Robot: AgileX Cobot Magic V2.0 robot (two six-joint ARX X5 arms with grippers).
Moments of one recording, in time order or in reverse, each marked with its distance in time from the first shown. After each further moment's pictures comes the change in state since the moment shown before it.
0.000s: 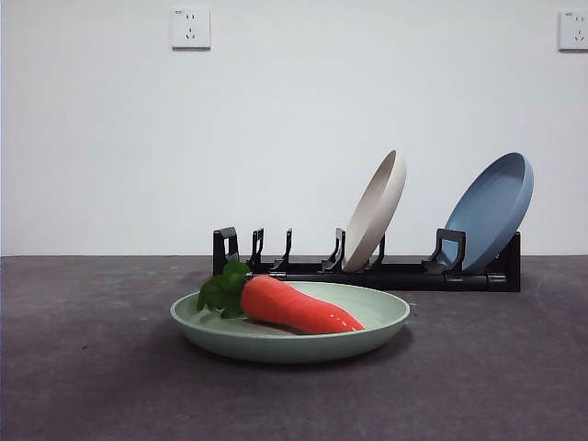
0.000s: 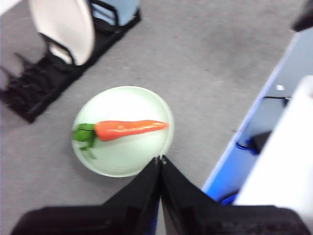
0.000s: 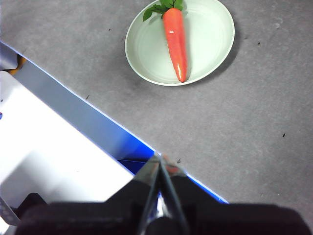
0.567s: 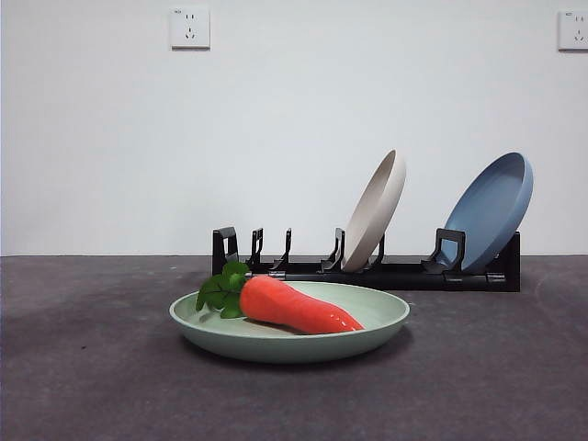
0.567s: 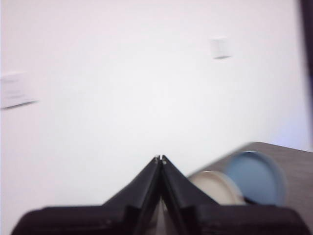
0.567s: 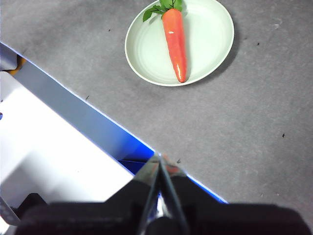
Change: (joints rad) left arm 0.808 -0.283 -0.293 0.891 0.497 0.286; right arm 0.000 -0.001 0.000 0.000 0.000 0.000
